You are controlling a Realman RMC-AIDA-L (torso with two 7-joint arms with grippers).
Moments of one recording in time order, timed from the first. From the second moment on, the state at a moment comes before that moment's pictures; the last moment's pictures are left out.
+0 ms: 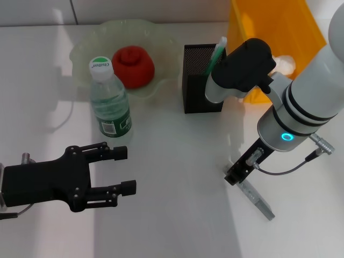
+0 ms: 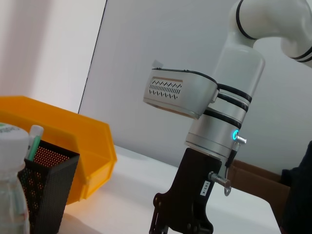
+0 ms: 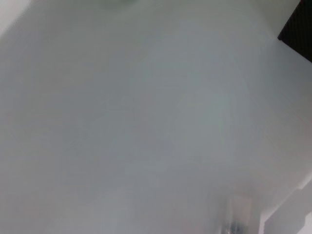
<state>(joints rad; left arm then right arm) -0.33 -2.00 0.98 0.55 1.71 1.76 -1.20 0.67 2.09 -1.78 -1.25 -2.56 -1.48 2.92</state>
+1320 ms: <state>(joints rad) -0.33 -2.00 0.98 0.55 1.71 1.77 -1.20 0.25 2.09 -1.46 -1.75 -2.09 -0.96 2.52</state>
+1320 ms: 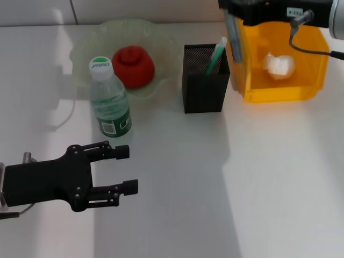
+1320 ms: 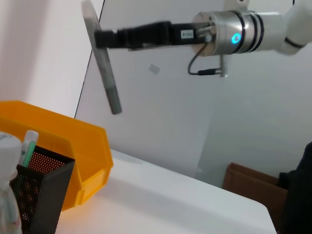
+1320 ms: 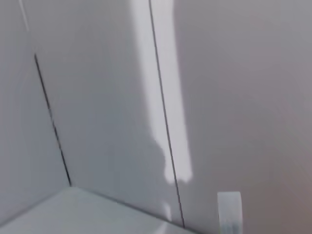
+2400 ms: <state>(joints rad) -0.33 -2.01 0.96 0.55 1.71 1.77 -1.19 0.44 2.08 -1.47 -0.88 -1.14 -0.72 1.78</state>
